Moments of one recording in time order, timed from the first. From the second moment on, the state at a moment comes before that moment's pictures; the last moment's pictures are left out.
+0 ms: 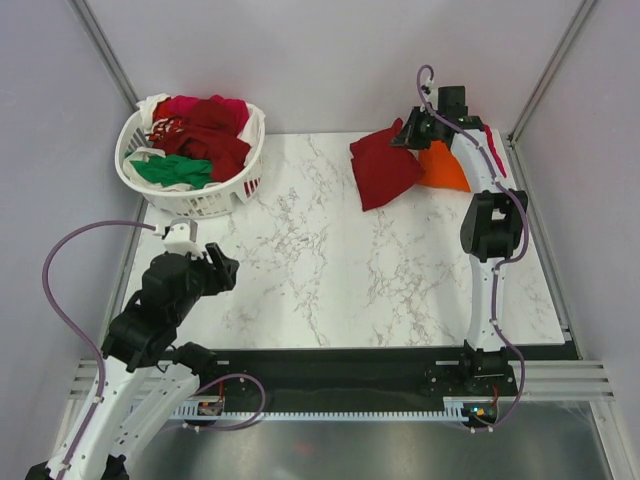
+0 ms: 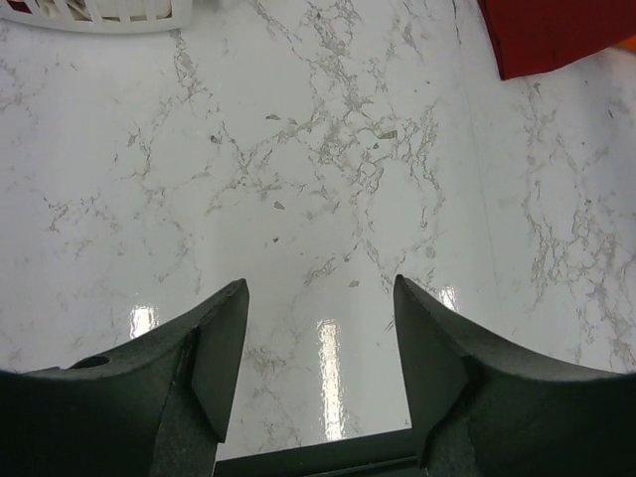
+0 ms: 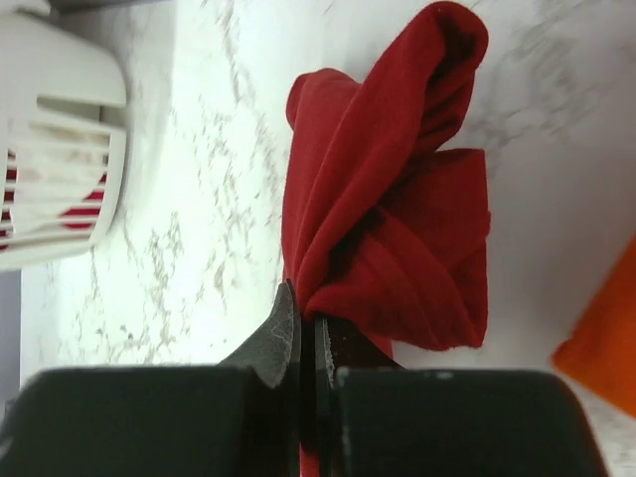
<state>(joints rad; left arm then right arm) -0.42 0.49 0.80 -0.77 -0.20 -0.43 0.09 2.35 2.23 -0.60 -0.51 0.34</state>
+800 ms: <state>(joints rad) -0.42 0.55 0.77 -0.77 -0.21 -0.43 -0.38 2.57 2.42 -0.51 -0.65 0.55</state>
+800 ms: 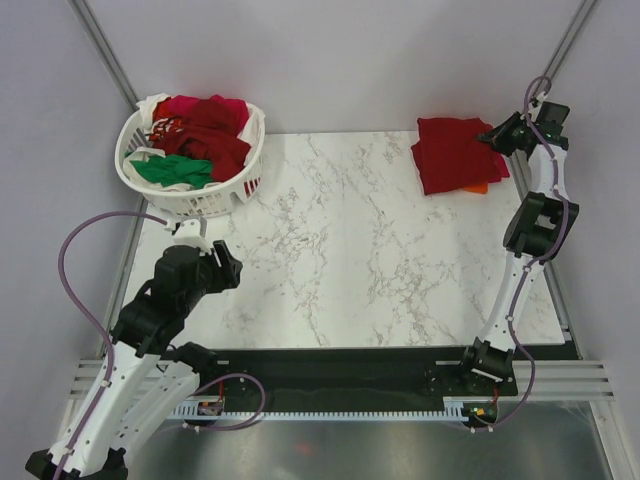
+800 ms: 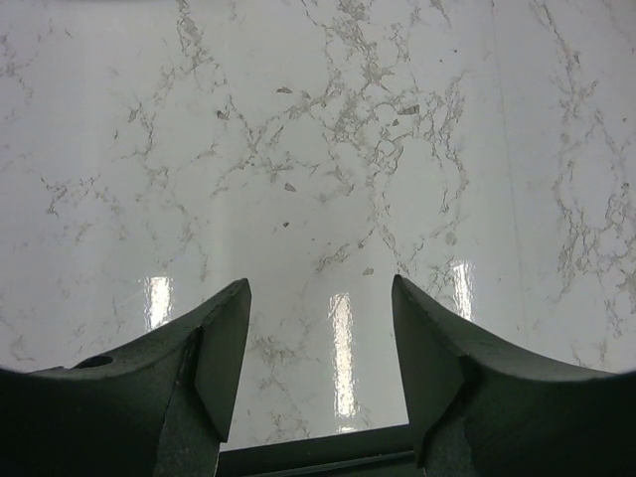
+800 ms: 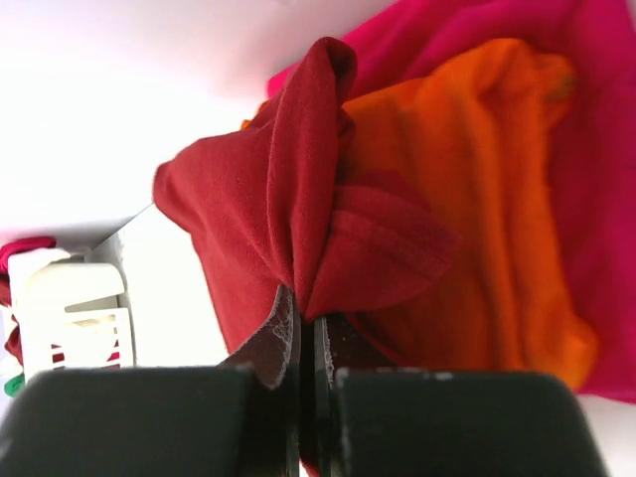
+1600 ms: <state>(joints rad) -0.42 0.55 0.77 -0.76 -0.21 -0.43 -0.40 2.58 2.22 -0.33 -0.56 0.59</state>
